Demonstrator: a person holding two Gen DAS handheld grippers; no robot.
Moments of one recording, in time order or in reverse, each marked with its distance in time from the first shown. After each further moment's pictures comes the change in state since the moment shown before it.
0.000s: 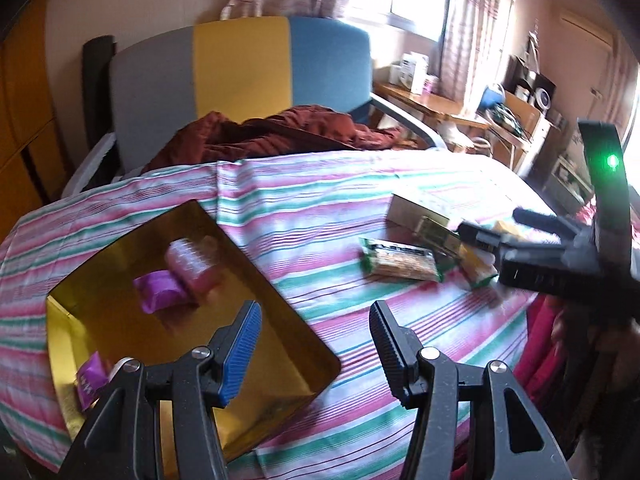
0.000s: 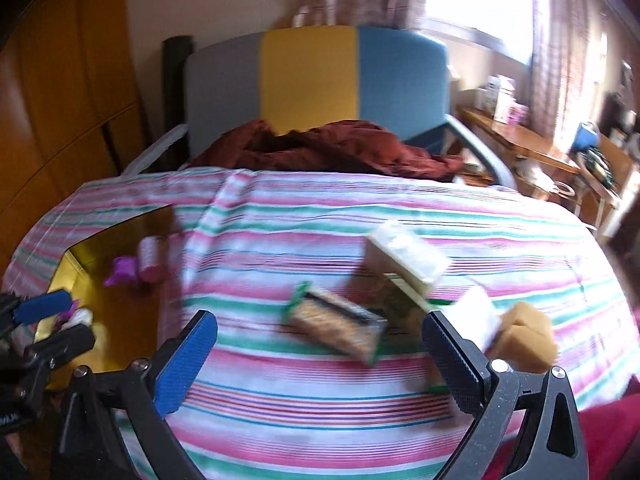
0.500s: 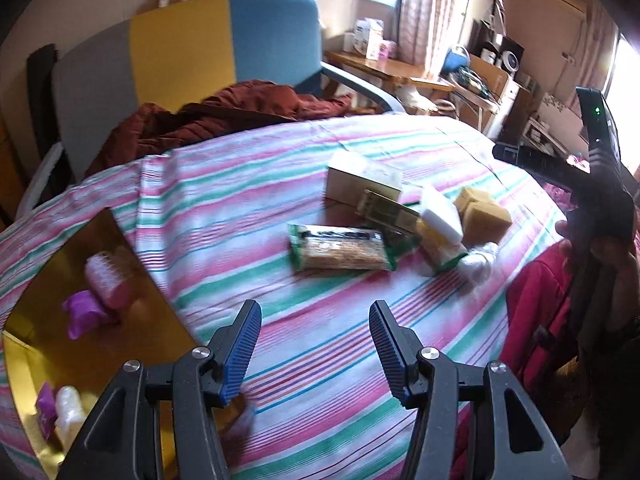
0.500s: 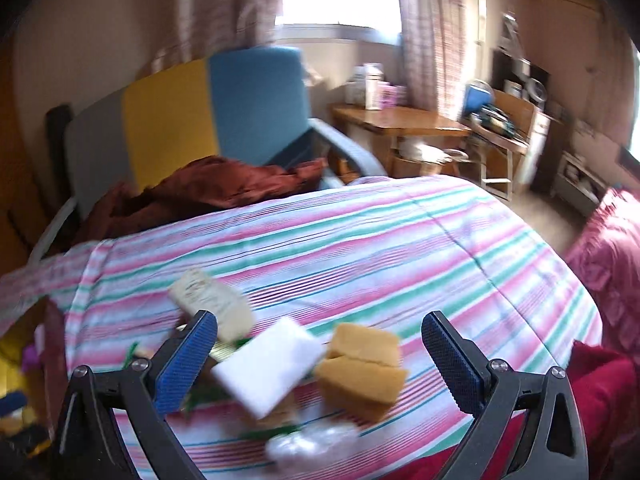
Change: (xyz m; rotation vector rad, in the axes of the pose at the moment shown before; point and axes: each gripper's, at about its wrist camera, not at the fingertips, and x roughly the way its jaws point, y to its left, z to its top) left arm 0.052 -0.062 0.013 0.109 0.106 -0.104; right arm -0.006 -0.166 0.002 0.291 -0.081 -0.287
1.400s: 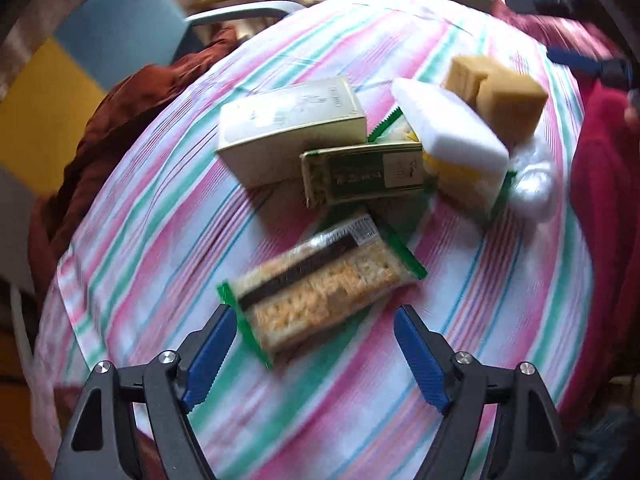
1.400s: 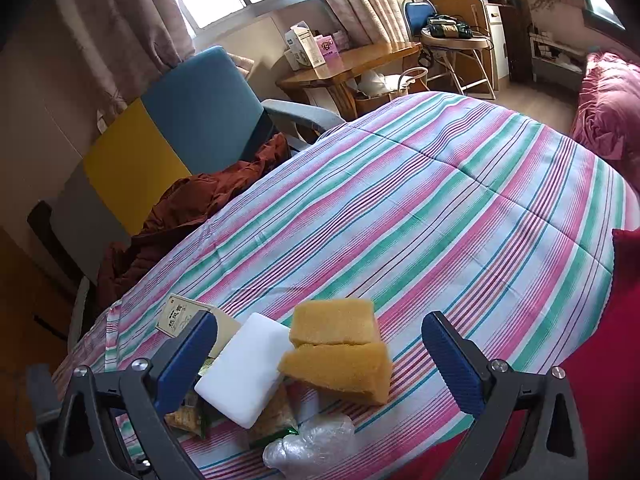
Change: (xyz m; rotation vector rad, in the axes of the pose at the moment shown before) left arm 0.134 -0.046 0.052 0.567 0.291 0.010; right arm 0.035 -0.069 -0.015 0.365 0.122 0.123
